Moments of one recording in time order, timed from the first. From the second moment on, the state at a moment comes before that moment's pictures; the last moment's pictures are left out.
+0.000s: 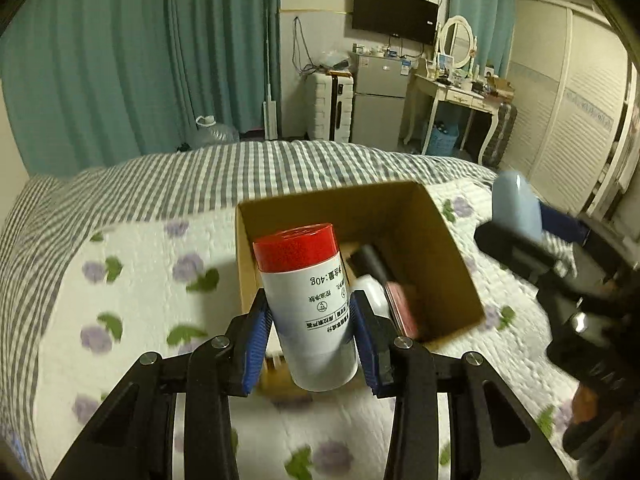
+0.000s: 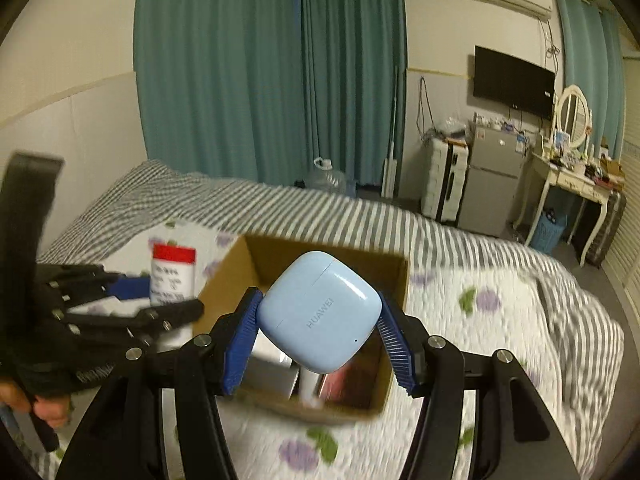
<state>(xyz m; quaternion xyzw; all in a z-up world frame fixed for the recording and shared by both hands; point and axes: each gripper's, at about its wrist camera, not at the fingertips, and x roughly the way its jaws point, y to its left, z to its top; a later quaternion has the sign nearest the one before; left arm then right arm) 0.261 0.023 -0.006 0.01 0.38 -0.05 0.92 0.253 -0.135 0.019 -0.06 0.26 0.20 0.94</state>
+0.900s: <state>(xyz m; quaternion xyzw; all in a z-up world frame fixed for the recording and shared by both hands) 0.336 0.010 -0.073 0.05 0.40 0.00 0.91 0.357 -0.136 -0.060 -0.04 0.32 0.19 0.93</state>
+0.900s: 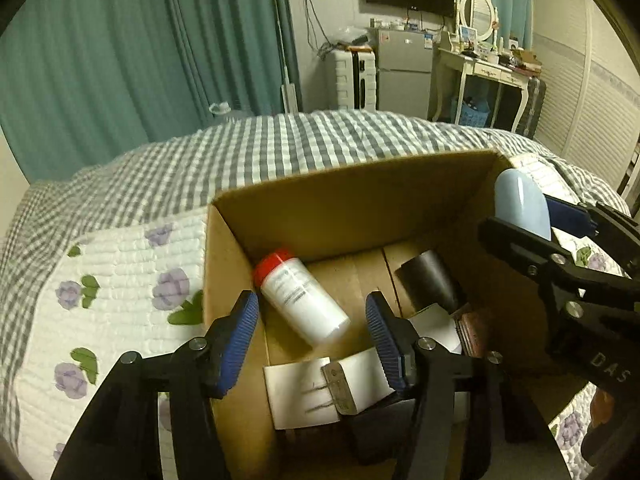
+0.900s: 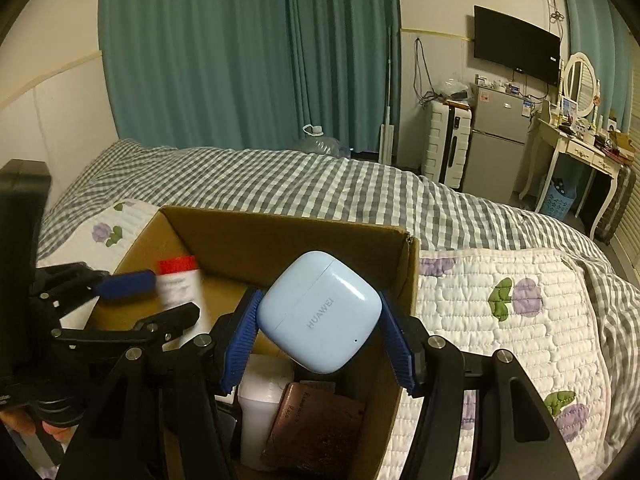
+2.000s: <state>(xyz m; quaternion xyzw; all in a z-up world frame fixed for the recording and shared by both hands) 0.185 0.018 0.079 0.01 0.25 0.00 0.97 0.212 -0.185 0.085 -0.05 0.22 0.11 0.97</state>
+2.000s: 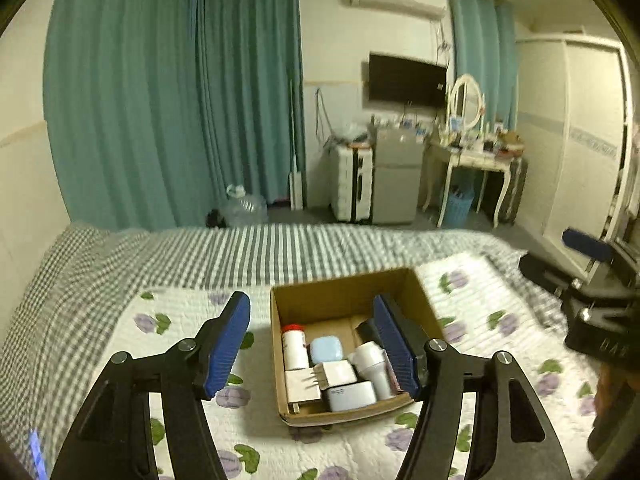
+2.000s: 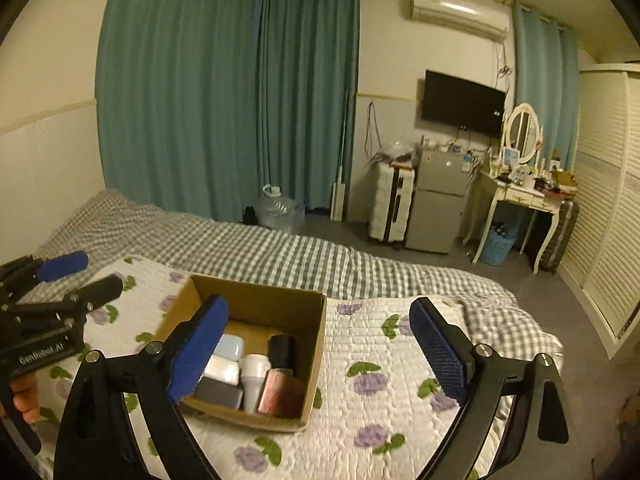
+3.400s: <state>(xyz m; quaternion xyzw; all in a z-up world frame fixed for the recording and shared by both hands) 0.073 0.031 0.014 0.00 0.22 0.04 0.97 0.096 -0.152 0.023 -0.05 0.20 0.10 0.97</state>
